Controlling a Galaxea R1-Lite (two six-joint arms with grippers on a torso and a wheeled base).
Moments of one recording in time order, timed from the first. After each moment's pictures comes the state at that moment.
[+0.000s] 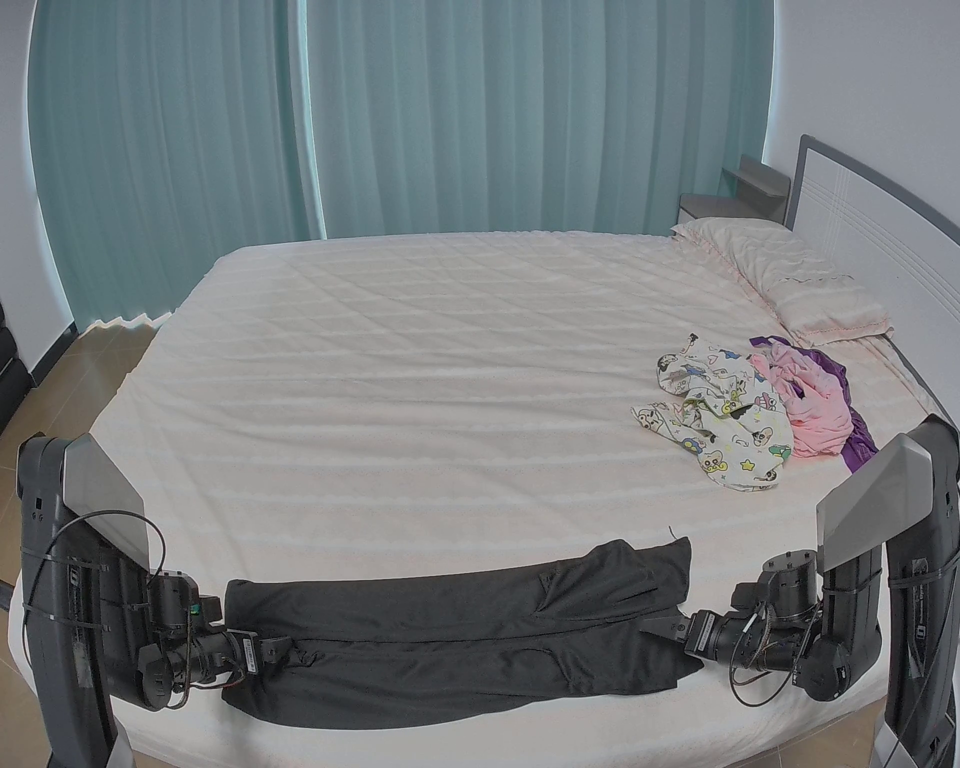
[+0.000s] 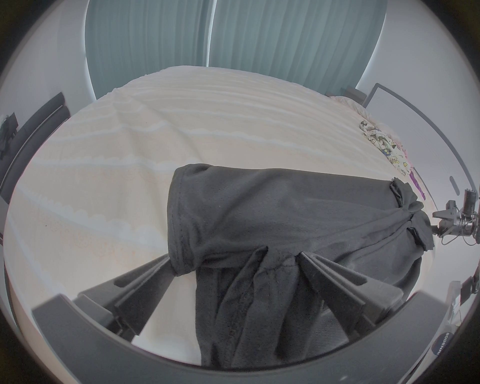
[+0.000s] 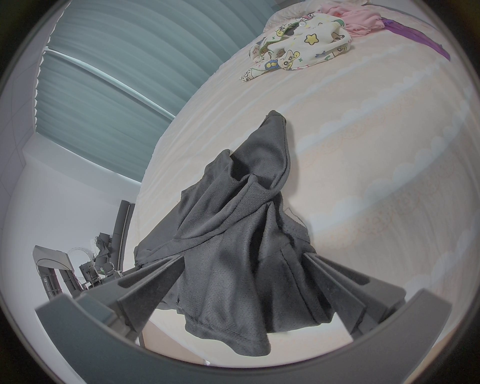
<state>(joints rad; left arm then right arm) 0.07 2.50 -0.13 -1.55 -0.17 -0.06 0.28 2.43 -0.17 -1.55 0.28 0.68</state>
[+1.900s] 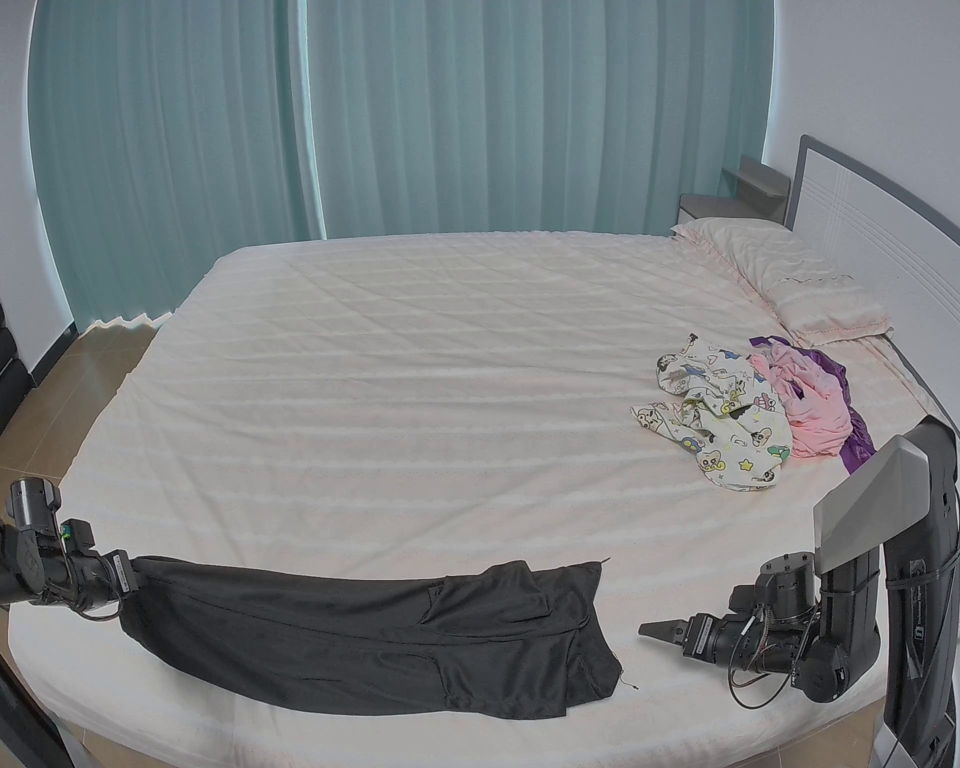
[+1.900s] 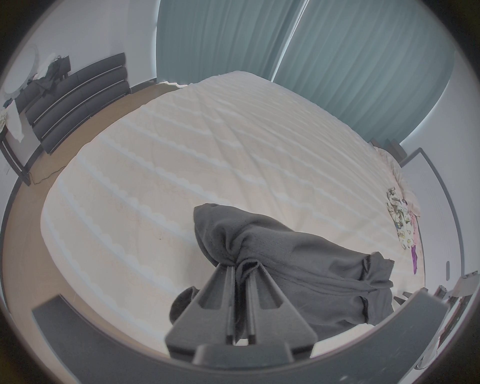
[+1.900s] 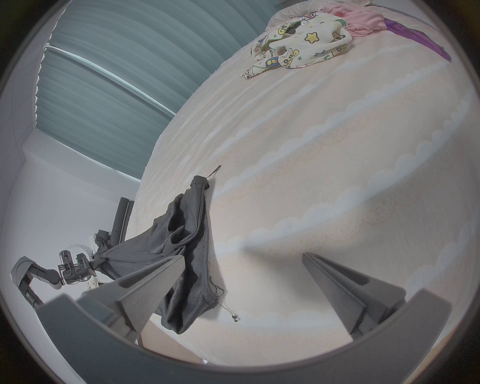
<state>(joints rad) 0.52 1.87 -0.45 -0.50 -0.36 -0.04 0.28 2.44 -0.17 -1.55 0.28 0.67</state>
